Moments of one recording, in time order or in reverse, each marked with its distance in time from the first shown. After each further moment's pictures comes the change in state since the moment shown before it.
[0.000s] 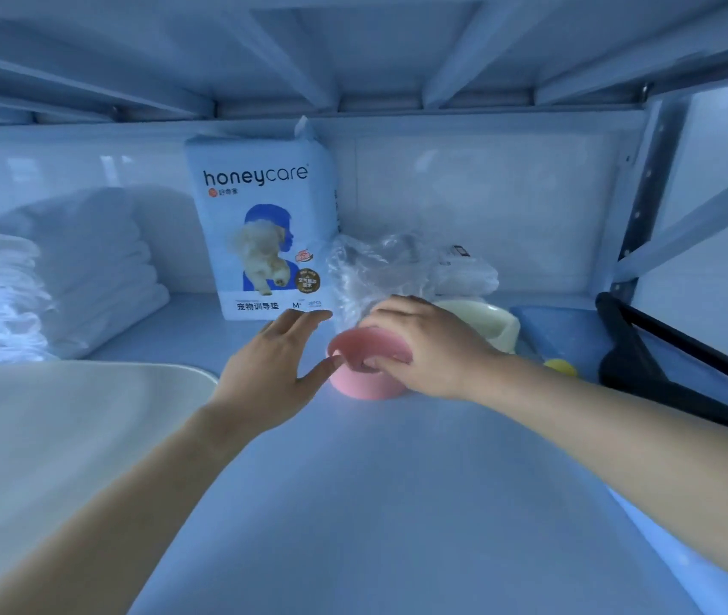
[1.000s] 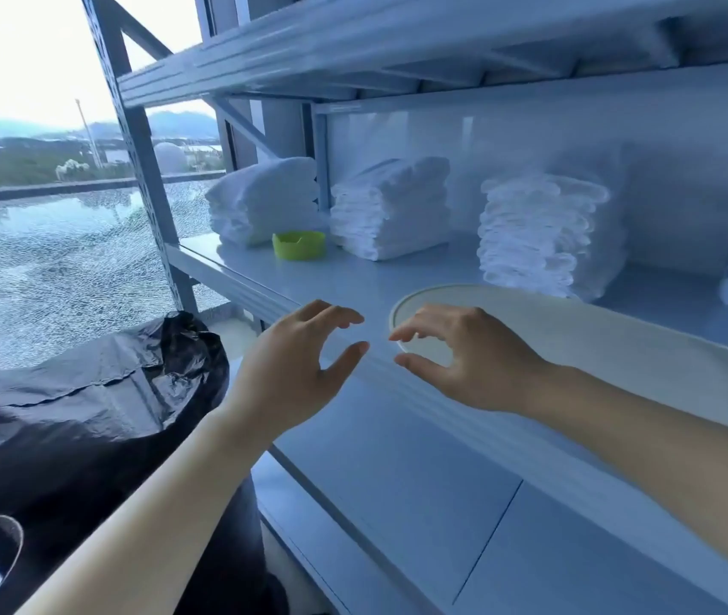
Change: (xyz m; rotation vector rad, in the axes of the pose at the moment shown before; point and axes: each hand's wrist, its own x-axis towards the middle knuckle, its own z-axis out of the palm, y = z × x) left_hand -0.342 -0.318 -0.309 0.289 0.209 -0.474; right_hand 0.184 -0.486 0.184 0.474 -0.119 -0.518
